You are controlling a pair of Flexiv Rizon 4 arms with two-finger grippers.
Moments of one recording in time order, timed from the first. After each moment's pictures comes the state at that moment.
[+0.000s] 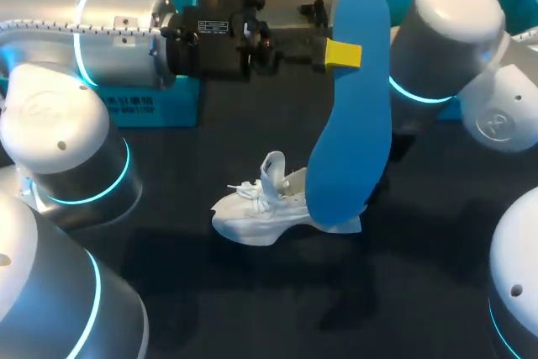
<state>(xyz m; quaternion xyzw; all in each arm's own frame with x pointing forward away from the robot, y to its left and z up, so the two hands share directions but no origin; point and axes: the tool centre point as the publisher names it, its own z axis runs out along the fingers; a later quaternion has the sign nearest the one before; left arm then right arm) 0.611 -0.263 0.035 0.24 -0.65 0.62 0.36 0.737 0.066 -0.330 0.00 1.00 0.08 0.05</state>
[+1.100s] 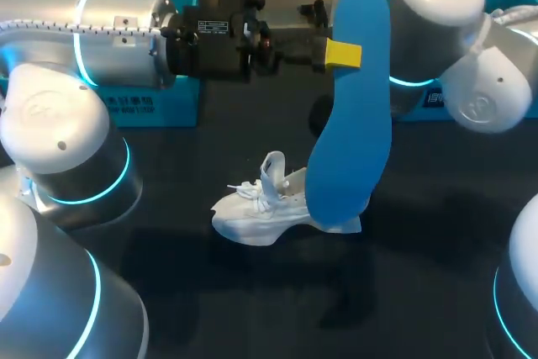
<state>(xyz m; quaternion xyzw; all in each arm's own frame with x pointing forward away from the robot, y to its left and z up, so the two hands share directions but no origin) 0.611 -0.263 0.035 0.24 -0.65 0.62 0.36 0.767 0.102 -0.313 -0.03 0.99 0.10 0.07</state>
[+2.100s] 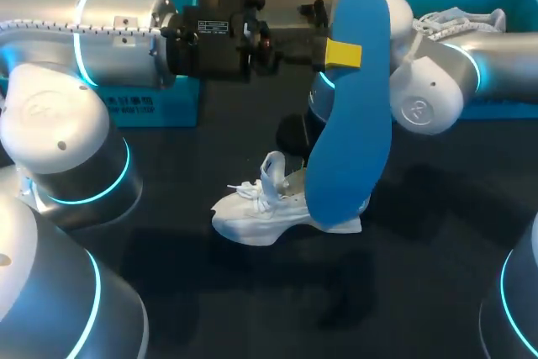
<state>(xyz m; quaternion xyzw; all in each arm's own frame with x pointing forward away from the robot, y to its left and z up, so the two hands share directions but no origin) 0.611 -0.263 0.035 0.24 -0.65 0.62 0.36 0.783 0.144 -0.389 -0.04 0.99 0.09 0.00</state>
